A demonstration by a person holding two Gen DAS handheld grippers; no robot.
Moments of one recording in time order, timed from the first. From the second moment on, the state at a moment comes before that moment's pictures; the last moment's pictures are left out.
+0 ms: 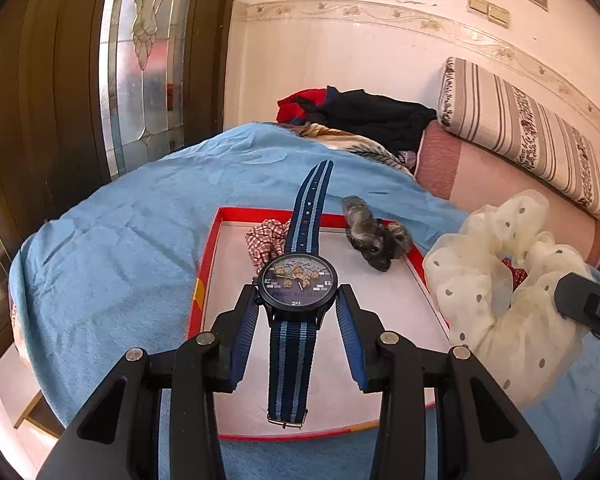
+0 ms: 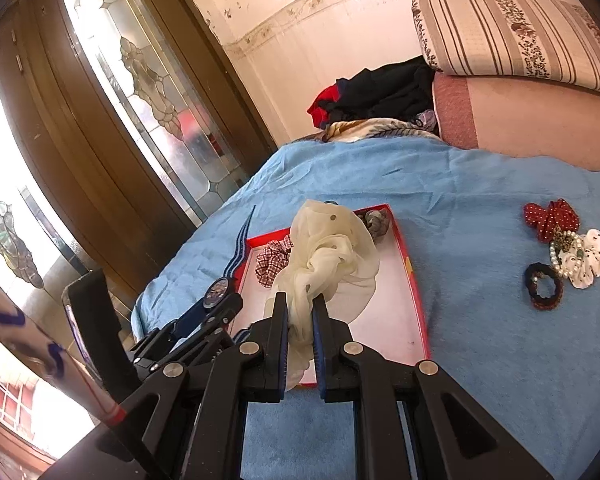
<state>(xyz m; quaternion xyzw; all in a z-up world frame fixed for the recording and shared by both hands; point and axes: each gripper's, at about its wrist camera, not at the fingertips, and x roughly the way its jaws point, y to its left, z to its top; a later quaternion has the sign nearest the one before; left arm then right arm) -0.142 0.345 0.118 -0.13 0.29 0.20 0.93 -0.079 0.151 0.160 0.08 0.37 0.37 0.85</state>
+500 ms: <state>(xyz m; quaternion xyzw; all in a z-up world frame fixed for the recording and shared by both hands) -0.119 0.365 0.093 -0.15 0.33 0.22 0.90 -0.046 0.185 0.142 0.06 0.40 0.37 0.84</state>
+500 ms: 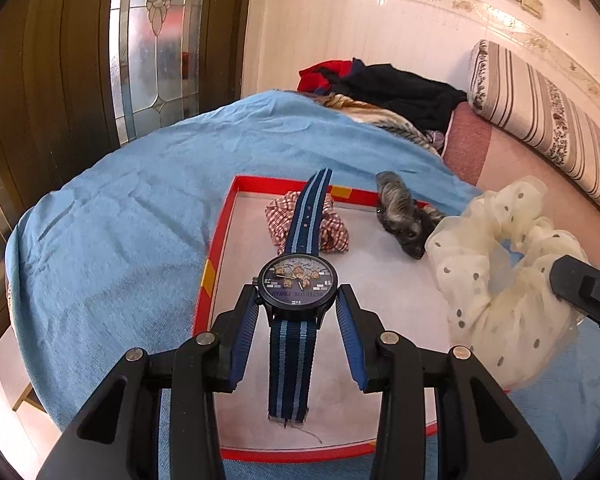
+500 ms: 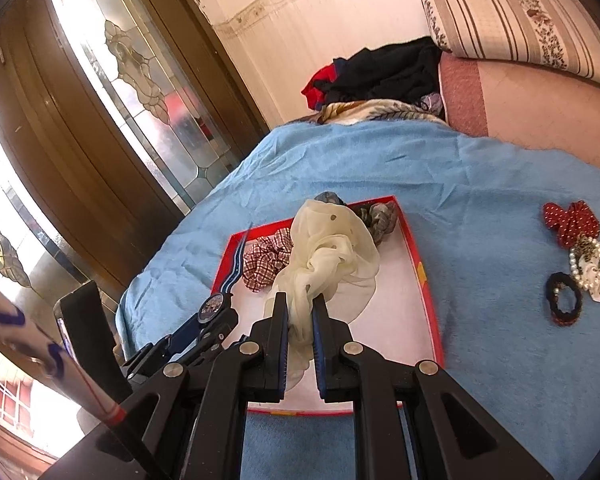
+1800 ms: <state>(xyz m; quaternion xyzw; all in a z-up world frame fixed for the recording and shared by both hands) -0.089 0.404 0.057 -0.18 0.40 0.27 0.86 0.013 0.237 0.083 0.07 0.46 0.35 0.81</state>
